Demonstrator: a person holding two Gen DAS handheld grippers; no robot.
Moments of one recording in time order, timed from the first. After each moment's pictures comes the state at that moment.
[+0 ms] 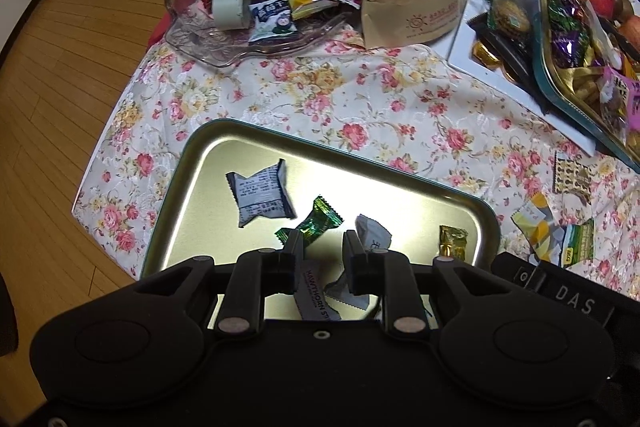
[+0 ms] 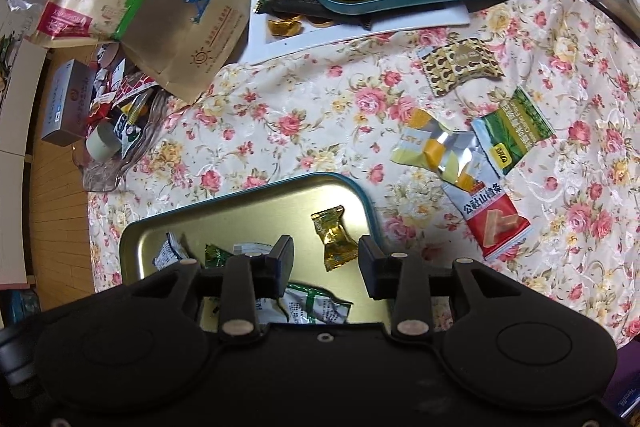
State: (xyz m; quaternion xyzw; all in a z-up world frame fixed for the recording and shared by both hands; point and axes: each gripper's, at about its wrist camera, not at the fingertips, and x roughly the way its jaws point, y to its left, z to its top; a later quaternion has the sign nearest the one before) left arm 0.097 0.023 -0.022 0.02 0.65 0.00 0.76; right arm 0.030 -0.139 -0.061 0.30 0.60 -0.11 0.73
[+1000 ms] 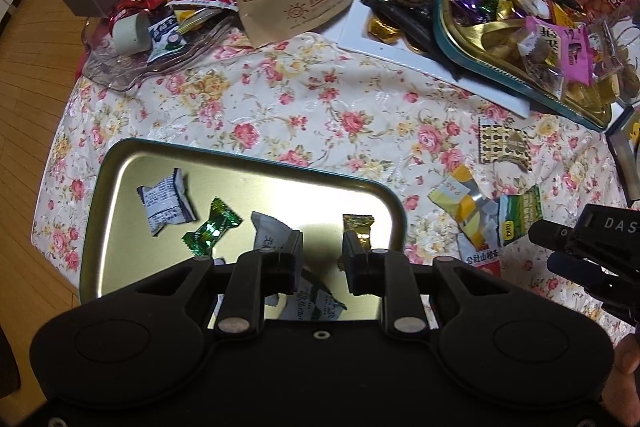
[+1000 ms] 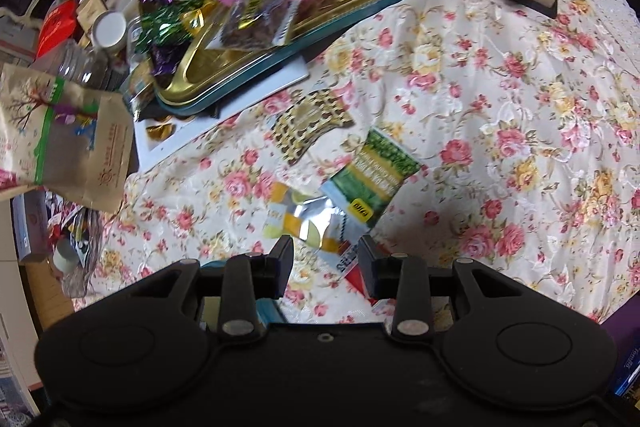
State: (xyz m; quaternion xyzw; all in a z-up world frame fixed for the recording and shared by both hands) left arm 0.085 -0.059 -0.024 0.05 0.65 -0.07 0.76; right arm 0.006 -0.259 -0.065 0.39 0.57 -0.22 0.69
